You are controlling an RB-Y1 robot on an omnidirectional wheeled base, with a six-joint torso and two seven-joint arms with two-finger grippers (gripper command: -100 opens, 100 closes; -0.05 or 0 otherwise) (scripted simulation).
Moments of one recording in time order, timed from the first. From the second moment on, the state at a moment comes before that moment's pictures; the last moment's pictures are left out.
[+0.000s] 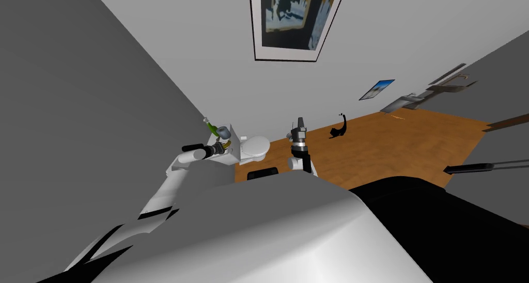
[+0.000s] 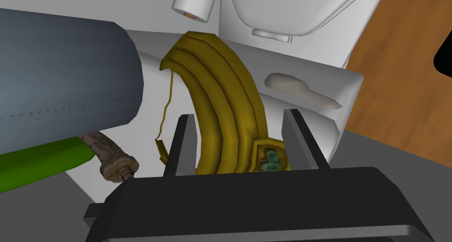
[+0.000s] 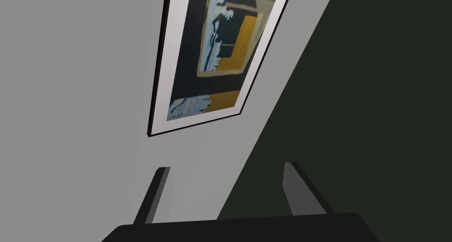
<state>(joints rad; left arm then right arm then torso) -0.06 0.68 0.01 -1.58 0.91 0.93 0.23 0.49 0.03 0.05 -2.20 -0.05 -0.46 0.17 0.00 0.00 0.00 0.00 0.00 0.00</state>
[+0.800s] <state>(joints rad) -0.06 0.72 -0.03 -1.63 0.86 0.92 0.34 0.49 0.03 0.05 -2.20 -0.05 -0.46 0.17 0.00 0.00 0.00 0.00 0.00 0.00</state>
